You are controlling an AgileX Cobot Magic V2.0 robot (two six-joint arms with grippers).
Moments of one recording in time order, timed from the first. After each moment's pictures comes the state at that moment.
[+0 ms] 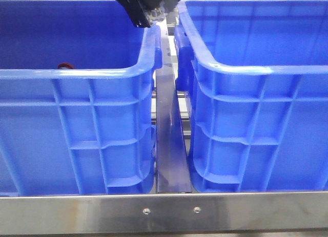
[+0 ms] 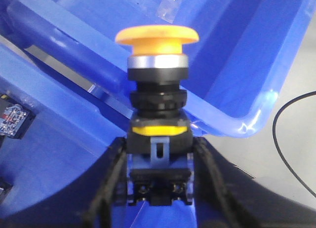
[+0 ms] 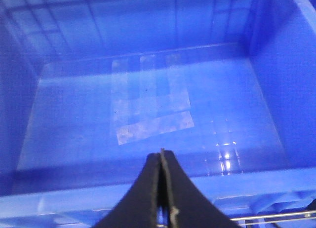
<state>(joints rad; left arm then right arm) -0.69 1.41 -1.30 -0.33 0.85 0.39 -0.03 0.45 -0.62 0.00 0.67 0.13</state>
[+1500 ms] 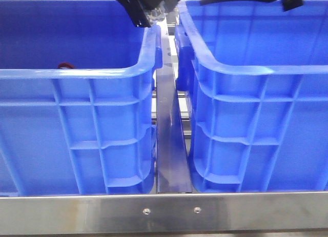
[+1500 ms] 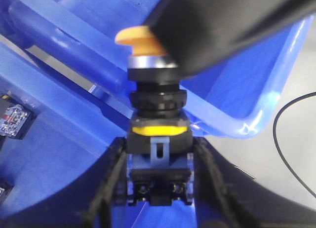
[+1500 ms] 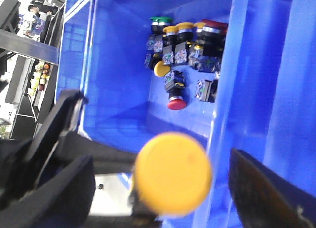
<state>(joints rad) -0.69 1.41 -1.30 -0.33 0.85 0.39 0.22 1.34 -0.98 1.33 0.82 -0.55</state>
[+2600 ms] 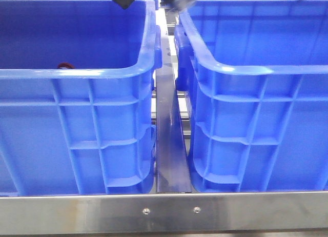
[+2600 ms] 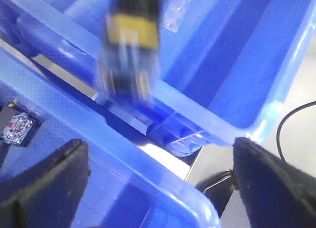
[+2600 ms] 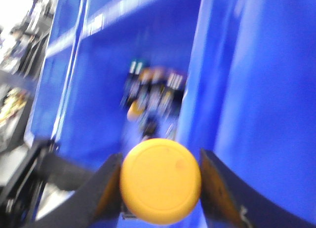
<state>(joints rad) -0.69 1.41 -1.30 -0.33 0.82 0.39 0.09 1.33 -1.03 1.33 0.76 -0.69</state>
